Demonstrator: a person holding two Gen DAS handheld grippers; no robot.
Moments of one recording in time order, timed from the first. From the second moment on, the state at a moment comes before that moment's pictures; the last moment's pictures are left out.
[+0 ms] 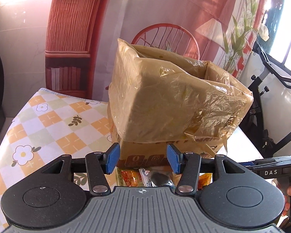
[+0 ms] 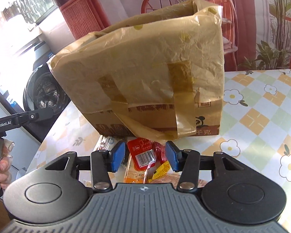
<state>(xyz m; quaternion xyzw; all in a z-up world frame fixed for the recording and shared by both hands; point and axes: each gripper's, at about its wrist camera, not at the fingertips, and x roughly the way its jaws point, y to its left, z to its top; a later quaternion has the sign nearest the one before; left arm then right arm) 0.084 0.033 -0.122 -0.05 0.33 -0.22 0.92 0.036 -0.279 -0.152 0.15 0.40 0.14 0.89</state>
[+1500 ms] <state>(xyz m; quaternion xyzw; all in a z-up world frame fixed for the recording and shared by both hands) 0.099 0.024 -0.191 -0.04 0.41 -0.21 0.89 0.109 -0.287 -0.205 0.18 0.49 0.12 0.85</state>
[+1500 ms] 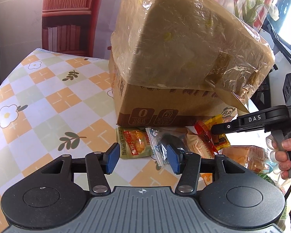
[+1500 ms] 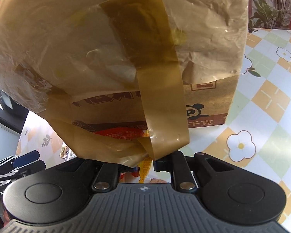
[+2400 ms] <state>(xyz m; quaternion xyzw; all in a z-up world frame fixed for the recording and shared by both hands) 0.124 0.006 -0.198 -0.04 0.42 -0.22 0.88 0.086 -0.281 -0.186 0.20 0.45 0.15 0.86</state>
